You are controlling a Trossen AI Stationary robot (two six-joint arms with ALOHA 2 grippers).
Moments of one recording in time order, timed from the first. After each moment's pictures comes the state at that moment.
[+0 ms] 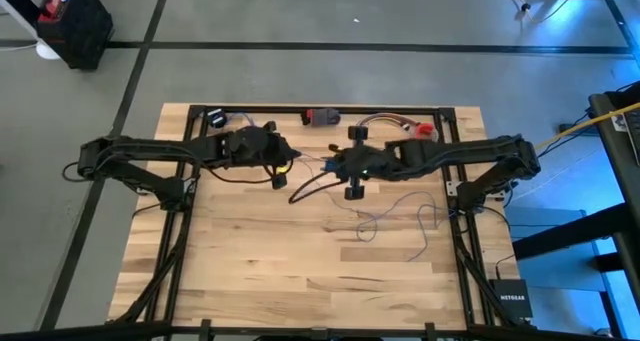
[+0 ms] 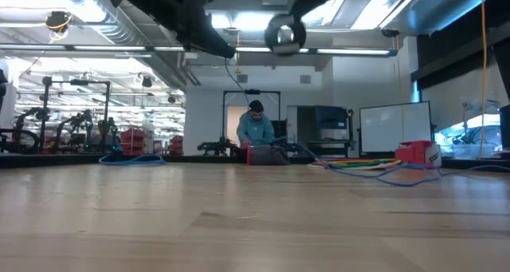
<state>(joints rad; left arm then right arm) 0.17 1.24 0.87 -0.11 -0.15 0.11 0.07 1.55 1.45 -0.71 0.48 -0.26</state>
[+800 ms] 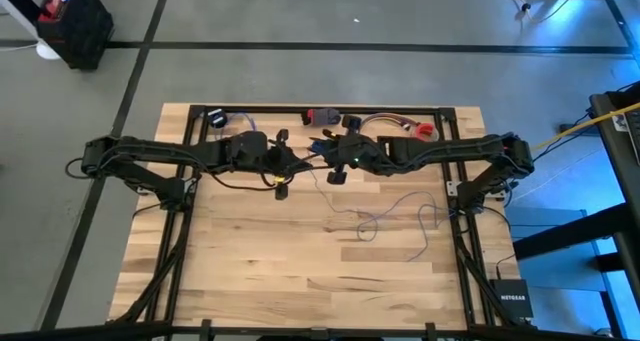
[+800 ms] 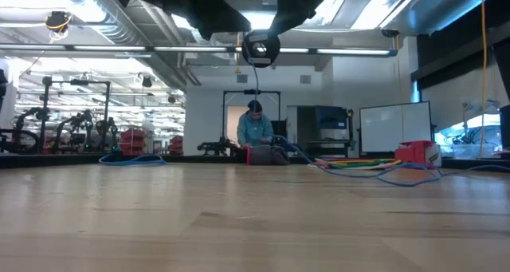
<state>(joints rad) 0.10 1.27 0.87 0.09 -0.01 0.14 -0.03 1.59 1.35 -0.35 0.53 -0.32</state>
